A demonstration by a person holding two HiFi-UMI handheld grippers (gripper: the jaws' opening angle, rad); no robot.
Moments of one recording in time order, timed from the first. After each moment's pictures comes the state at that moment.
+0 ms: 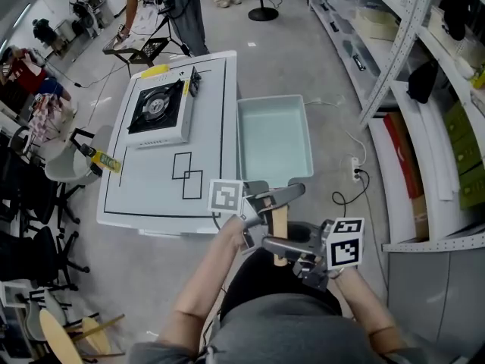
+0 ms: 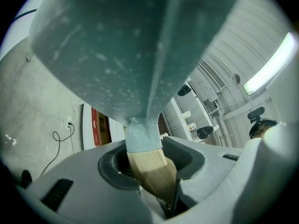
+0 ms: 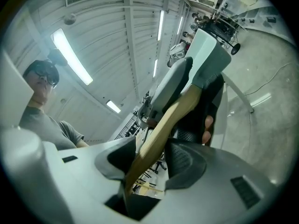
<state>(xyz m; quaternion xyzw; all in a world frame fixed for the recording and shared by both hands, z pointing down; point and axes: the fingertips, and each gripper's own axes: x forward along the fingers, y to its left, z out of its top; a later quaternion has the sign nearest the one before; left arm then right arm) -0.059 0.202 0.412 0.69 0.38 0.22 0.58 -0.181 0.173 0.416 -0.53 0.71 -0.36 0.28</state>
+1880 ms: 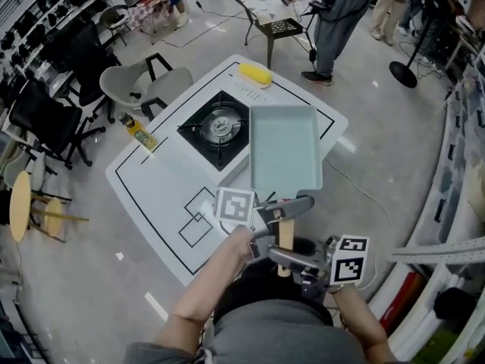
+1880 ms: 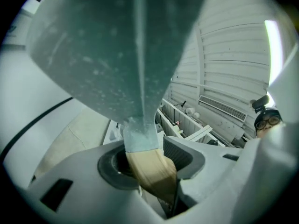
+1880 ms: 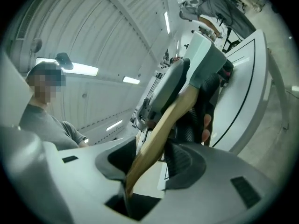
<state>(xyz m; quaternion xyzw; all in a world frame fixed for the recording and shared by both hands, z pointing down) 0.150 -0.061 0.408 0.78 0.12 0.01 0.61 0.039 -0.005 0.413 -0.27 0.84 -0.44 0.15</state>
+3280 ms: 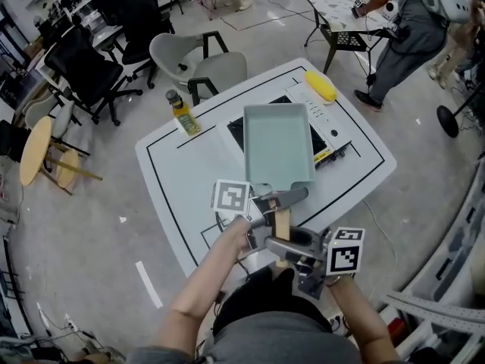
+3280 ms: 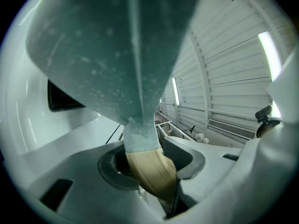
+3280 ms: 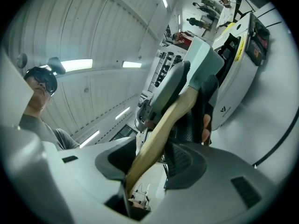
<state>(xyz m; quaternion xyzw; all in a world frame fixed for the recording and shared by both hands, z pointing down) 0.060 -0.194 0.429 0.78 -0.02 -0.09 0.62 -0.026 -0.104 0.422 -0.15 0.85 -0.49 0.08</state>
